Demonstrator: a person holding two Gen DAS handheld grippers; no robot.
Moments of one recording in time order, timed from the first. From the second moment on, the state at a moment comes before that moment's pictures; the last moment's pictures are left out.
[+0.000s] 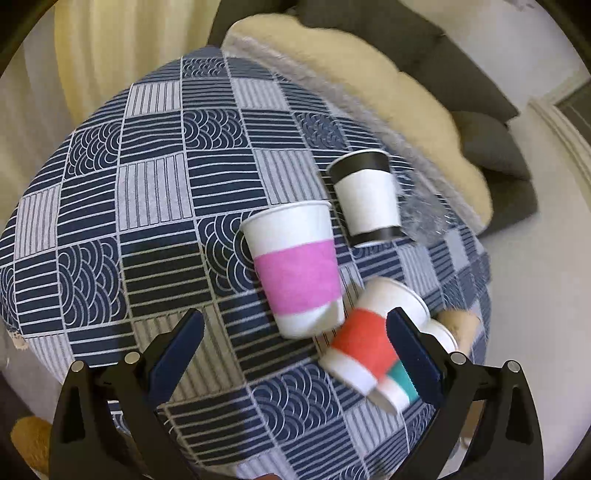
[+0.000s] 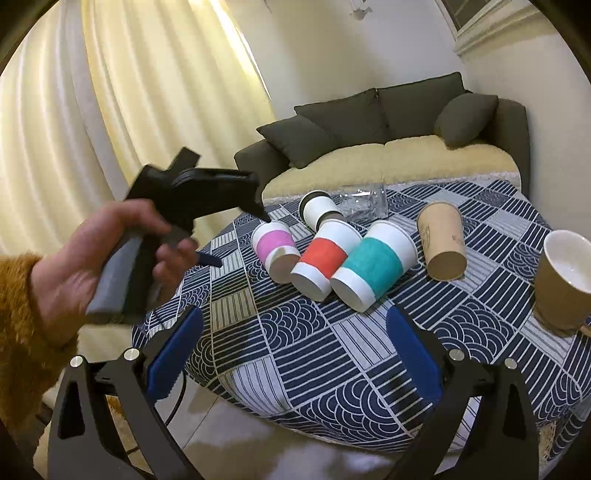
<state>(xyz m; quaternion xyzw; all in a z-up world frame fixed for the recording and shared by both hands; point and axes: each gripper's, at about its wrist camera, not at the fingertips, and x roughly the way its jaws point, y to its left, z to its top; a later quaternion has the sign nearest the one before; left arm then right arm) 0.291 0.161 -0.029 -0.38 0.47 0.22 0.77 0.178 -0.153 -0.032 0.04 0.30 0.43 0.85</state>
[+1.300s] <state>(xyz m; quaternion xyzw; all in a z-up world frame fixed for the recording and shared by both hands) 0.313 0.139 -0.031 -0.27 0.54 0.27 0.75 0.198 -0.192 -0.037 0.10 0.31 0.42 0.85</state>
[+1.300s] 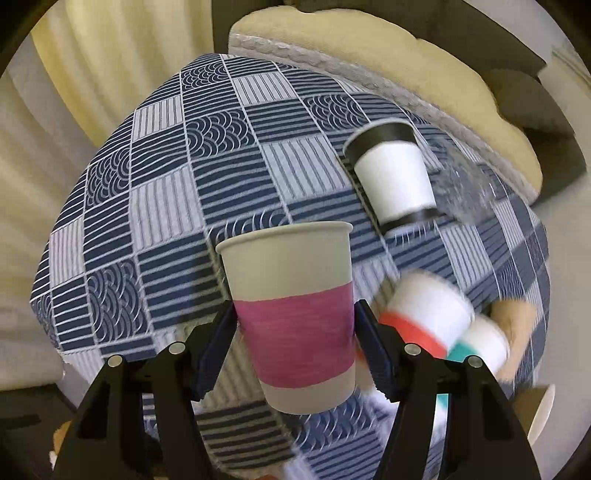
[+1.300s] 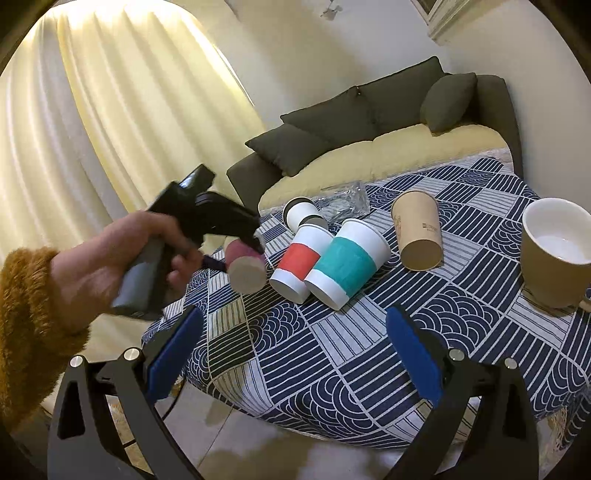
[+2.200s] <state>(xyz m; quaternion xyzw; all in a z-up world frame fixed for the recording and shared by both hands) 0.280 0.019 -0.057 -0.17 0.62 0.12 0.75 0.180 -0.241 -0.025 0.13 0.30 0.40 0.86</state>
